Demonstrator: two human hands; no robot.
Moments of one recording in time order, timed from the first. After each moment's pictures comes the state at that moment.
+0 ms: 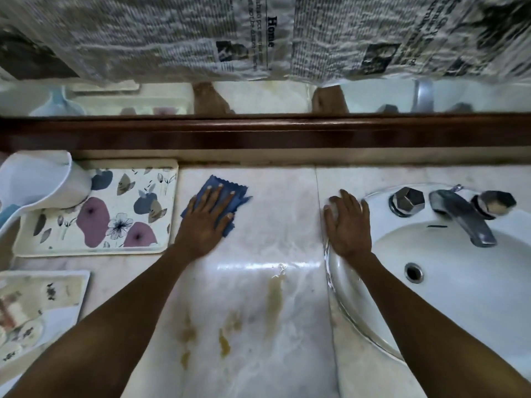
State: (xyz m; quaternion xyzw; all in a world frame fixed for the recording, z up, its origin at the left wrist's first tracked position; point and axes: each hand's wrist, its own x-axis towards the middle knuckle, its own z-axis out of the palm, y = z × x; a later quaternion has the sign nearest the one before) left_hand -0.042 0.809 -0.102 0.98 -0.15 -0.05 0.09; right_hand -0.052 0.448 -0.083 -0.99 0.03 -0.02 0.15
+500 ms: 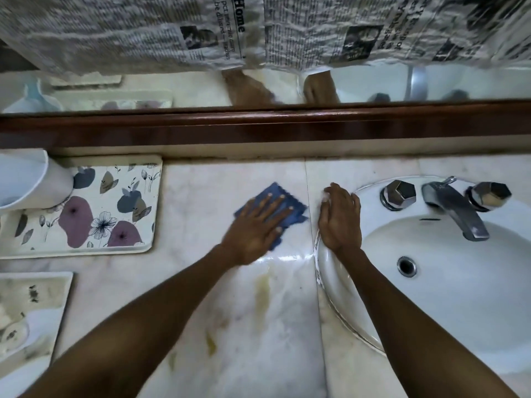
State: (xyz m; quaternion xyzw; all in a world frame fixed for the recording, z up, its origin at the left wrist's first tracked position) left_hand -0.054 0.682 -0.105 0.95 -0.30 -0.05 0.10; right_hand -0.045 0.444 -0.088 -0.96 0.05 -0.07 0.25
